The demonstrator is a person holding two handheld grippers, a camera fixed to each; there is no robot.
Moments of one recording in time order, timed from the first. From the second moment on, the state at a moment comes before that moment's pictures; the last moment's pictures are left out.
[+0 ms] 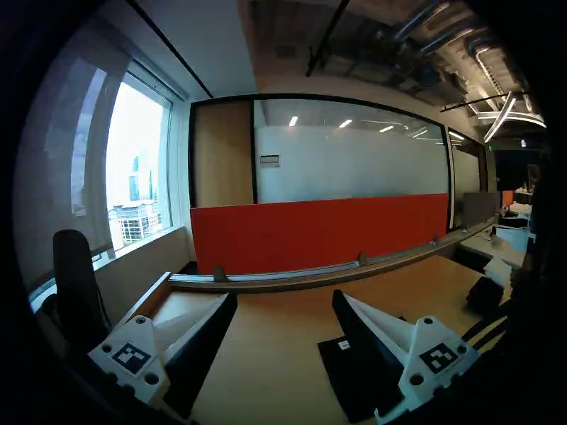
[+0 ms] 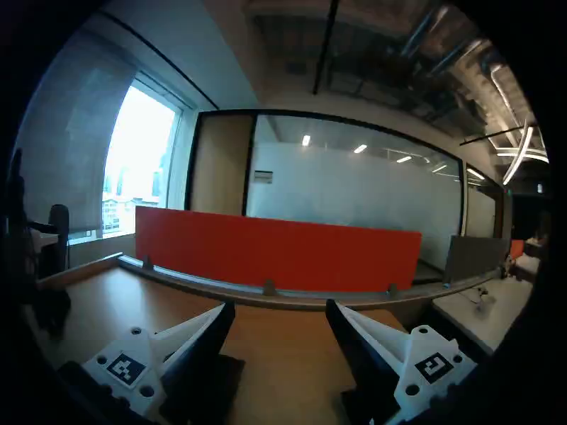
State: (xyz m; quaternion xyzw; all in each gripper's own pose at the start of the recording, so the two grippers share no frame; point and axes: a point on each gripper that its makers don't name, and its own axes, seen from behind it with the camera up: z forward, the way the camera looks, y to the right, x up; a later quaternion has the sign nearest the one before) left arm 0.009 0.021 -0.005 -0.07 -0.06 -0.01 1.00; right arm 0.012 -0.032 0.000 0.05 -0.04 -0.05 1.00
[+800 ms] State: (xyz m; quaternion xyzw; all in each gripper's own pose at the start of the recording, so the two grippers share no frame) left arm -0.042 0.089 -0.025 -0.24 -0.14 0.04 0.96; right arm -0.048 -0.095 -0.024 0.25 -0.16 -0.13 0.95
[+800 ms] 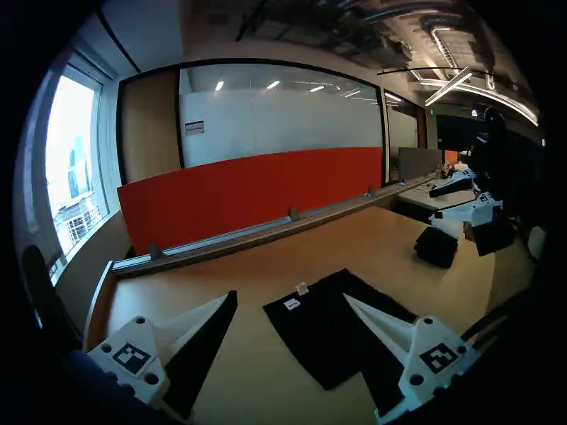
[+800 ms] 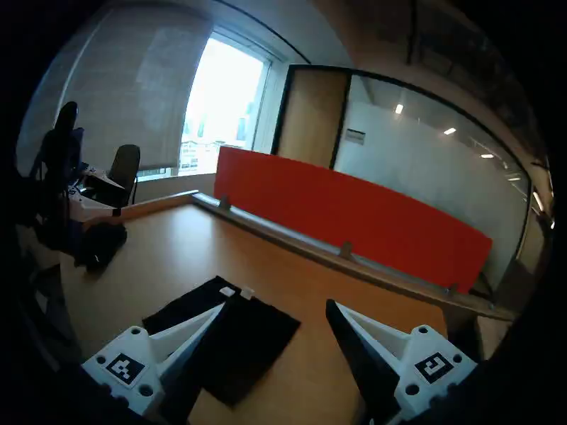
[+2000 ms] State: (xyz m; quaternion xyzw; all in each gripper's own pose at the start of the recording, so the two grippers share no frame) left arm -0.176 0.149 -0.055 -0.31 -0.22 0.08 0.92; right arm -0.188 -0.116 -0.044 0.29 -0.25 -0.16 0.91
